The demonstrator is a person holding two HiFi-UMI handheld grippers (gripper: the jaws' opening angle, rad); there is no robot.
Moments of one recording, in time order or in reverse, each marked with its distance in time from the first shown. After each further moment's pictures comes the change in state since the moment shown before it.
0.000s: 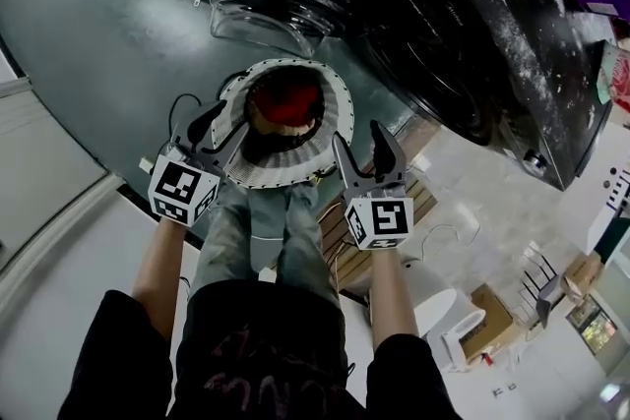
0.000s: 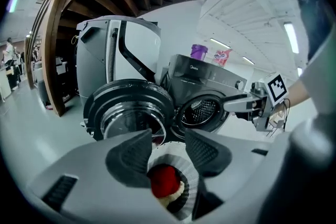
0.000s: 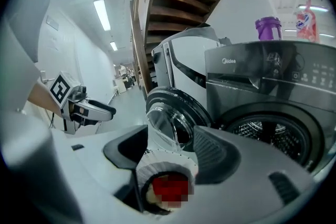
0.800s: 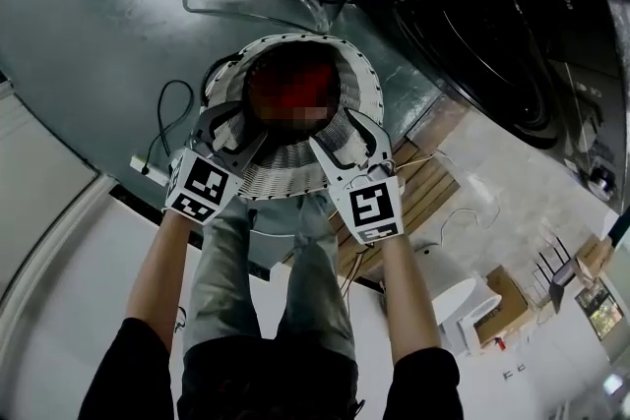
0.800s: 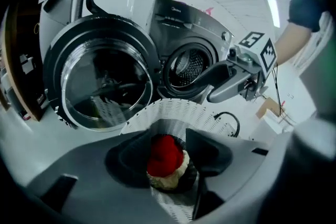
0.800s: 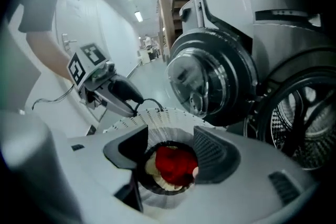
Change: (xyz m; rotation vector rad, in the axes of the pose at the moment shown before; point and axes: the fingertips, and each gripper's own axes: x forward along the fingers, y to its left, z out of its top) left arm 0.100 0.001 -0.161 0.208 0.247 -0.170; right arm 0.094 0.048 -0.163 -0.216 0.274 0.240
